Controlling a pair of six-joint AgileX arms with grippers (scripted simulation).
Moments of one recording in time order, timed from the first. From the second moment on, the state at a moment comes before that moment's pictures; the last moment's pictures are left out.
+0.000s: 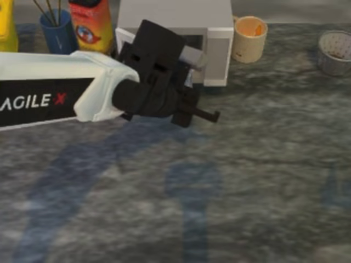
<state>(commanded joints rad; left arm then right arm) -0.63 1.87 1.20 -0.19 -0.03 -0.09 0.00 0.00 0.00 0.00 0.00 0.00</state>
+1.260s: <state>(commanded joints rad) -0.61 1.85 1.18 -0.18 -0.01 -0.05 0.00 0.00 0.00 0.00 0.00 0.00</state>
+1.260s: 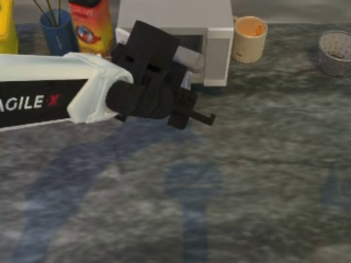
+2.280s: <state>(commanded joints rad) -0.59 1.83 1.15 -0.17 0.03 0.00 0.00 0.00 0.00 0.00 0.00 0.00</state>
